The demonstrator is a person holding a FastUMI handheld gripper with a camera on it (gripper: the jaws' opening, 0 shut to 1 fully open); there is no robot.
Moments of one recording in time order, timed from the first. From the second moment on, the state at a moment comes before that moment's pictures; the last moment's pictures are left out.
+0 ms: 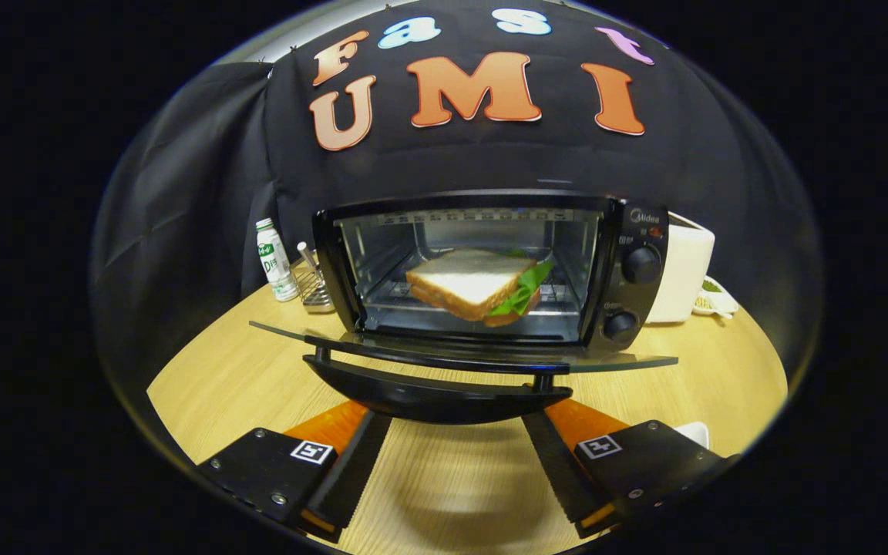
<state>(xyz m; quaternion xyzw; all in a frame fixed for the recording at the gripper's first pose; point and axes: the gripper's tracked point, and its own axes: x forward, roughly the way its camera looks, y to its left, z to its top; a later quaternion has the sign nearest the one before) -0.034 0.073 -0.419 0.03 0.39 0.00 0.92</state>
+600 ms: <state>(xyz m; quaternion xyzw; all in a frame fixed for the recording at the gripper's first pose) 0.041 0.053 -0.364 0.00 0.32 -0.05 0.95</state>
